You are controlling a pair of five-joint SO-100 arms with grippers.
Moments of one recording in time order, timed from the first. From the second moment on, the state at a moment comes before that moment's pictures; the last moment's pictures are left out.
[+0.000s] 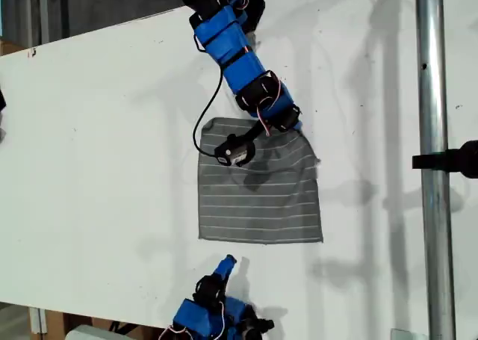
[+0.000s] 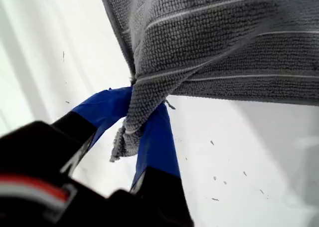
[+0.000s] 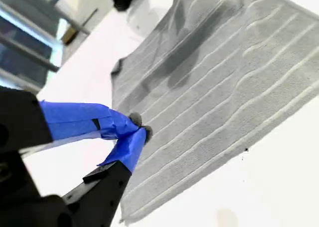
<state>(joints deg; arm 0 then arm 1) 5.5 153.9 135.8 68.6 -85.2 -27.1 74.0 80.2 72.3 67.0</state>
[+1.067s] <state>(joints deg) 27.6 115.8 111.1 62.8 -74.5 -26.9 74.0 80.2 71.4 67.0</state>
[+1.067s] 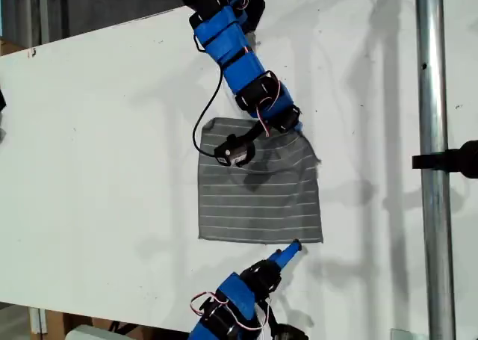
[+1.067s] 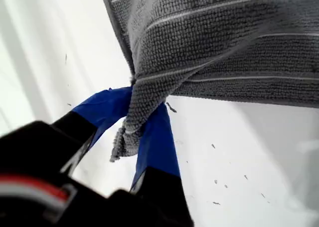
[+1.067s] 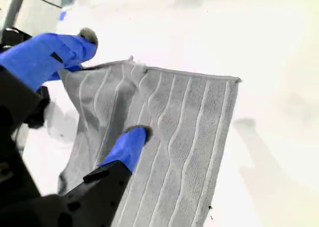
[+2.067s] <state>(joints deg) 32.1 70.3 88.7 68.4 -88.1 -26.9 73.9 81.2 69.5 67.0</state>
